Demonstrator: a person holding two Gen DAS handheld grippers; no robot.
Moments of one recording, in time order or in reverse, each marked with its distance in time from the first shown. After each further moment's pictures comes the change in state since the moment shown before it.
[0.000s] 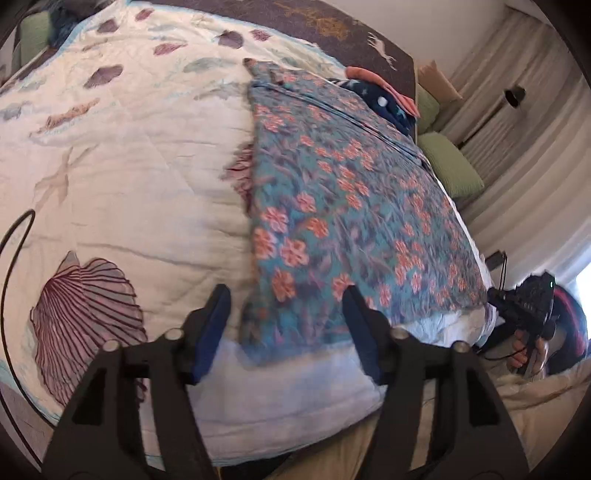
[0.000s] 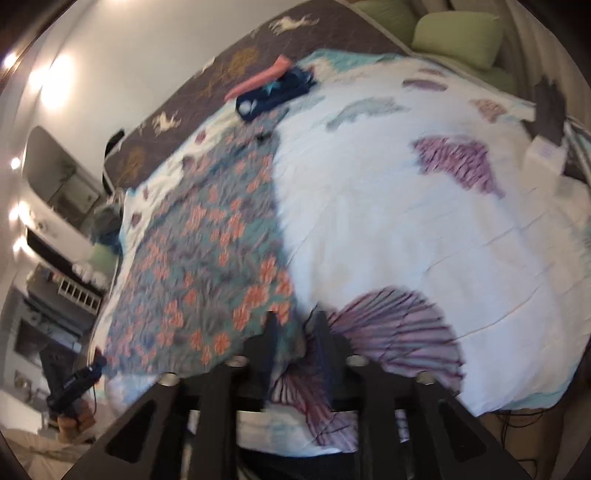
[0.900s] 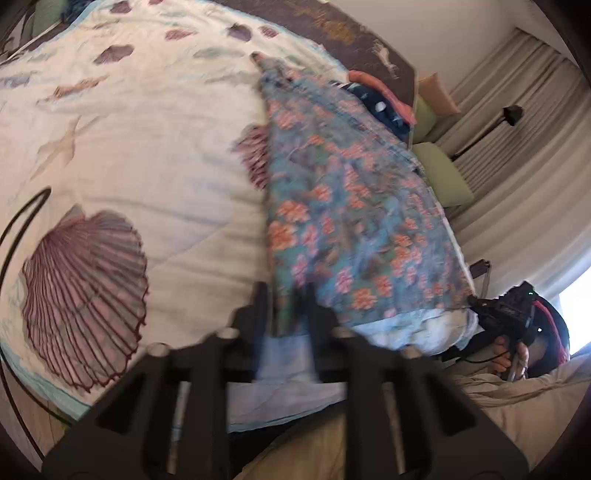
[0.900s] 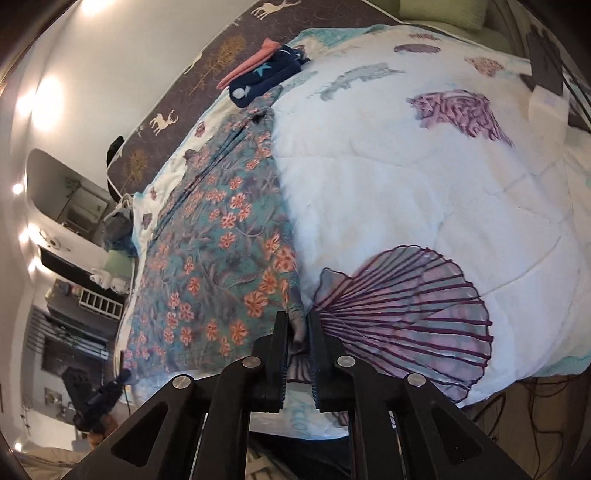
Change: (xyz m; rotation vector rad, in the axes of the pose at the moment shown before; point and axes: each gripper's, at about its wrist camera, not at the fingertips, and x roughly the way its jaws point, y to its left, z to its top) left arm -0.006 0.011 -0.016 -0.118 0.009 -0.081; right arm 0.003 -0.011 -0.009 0.121 0.045 0.087
